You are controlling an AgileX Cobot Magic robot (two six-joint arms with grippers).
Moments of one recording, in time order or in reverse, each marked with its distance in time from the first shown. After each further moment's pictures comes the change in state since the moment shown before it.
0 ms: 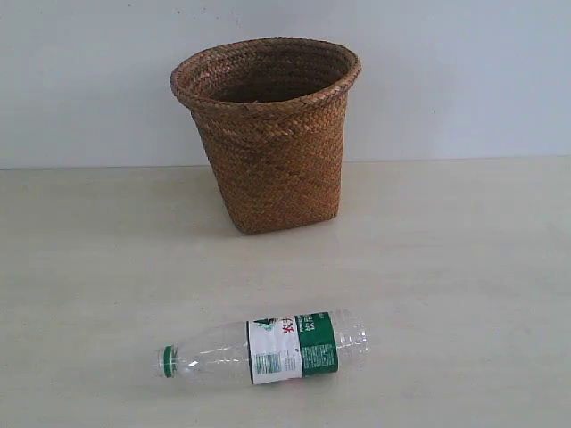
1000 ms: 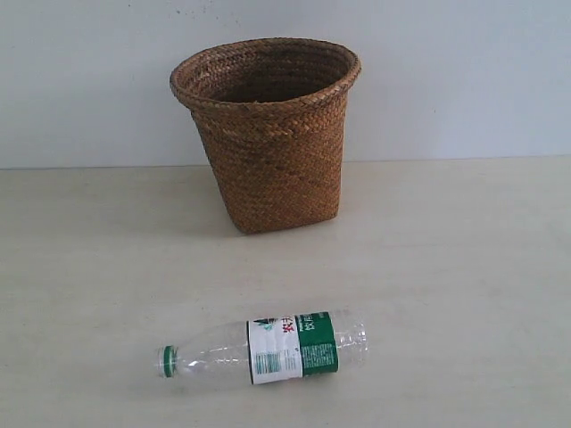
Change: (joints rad) left arm 0.000 0.621 -0.494 0.064 -0.254 -0.268; right arm 0.000 0.539 -0.523 0.039 -0.202 0.120
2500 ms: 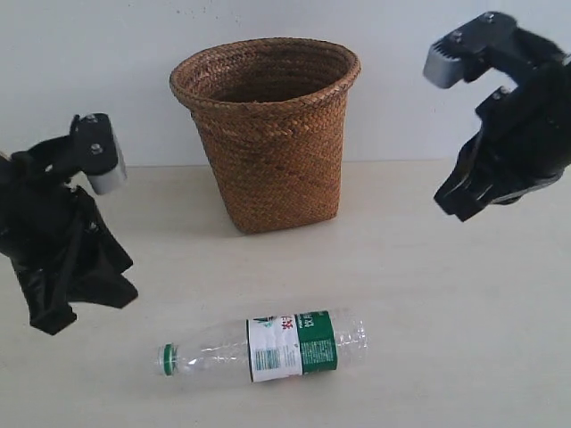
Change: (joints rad) left arm -0.245 0.849 -0.479 -0.460 1.073 1.480; right arm 0.333 0.856 -0.611 0.249 1.087 -0.773
